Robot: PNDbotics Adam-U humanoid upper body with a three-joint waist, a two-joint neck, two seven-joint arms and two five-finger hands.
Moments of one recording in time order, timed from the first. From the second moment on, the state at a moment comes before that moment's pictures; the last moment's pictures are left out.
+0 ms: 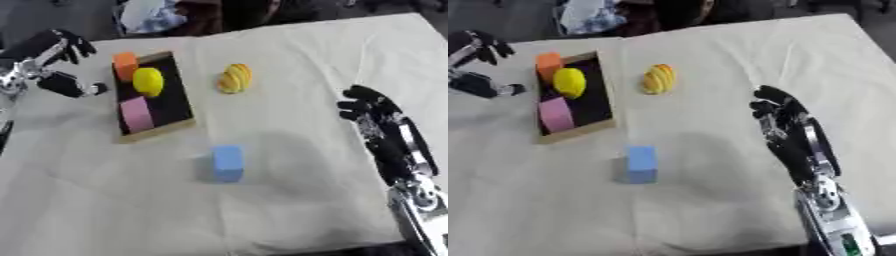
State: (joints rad) left arm -0.71 0.63 -0.09 -1.14 -0.67 -0.17 -0.23; right arm -0.17 -0.24 0.12 -1.75 -0.05 -0.14 -0.02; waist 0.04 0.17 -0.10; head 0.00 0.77
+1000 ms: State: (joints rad) left arm -0.21 0.52 0.07 -1.66 -0.35 -0.02 0.01; right arm -0.49 -0.55 0.40 -1.55 0.19 -0.27 0.25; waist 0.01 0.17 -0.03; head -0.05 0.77
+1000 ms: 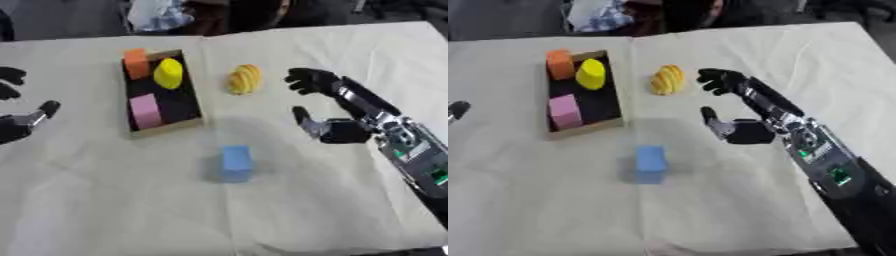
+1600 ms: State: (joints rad) left arm -0.12 0.47 0.08 -1.81 -0.16 0.08 -0.02; right arm -0.61 -0.47 0.51 -1.40 0.38 -0.42 0.44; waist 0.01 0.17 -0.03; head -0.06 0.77
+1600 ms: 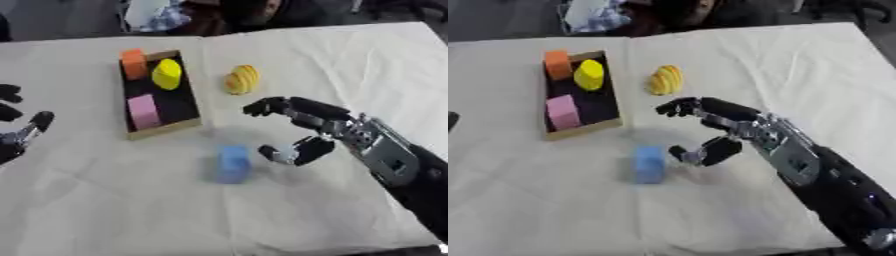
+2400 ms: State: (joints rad) left arm -0.11 0.46 0.08 -1.81 -0.12 0.09 -0.03; right arm -0.65 -0.39 0.51 -1.36 0.47 -0.48 0.65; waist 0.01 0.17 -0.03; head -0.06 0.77
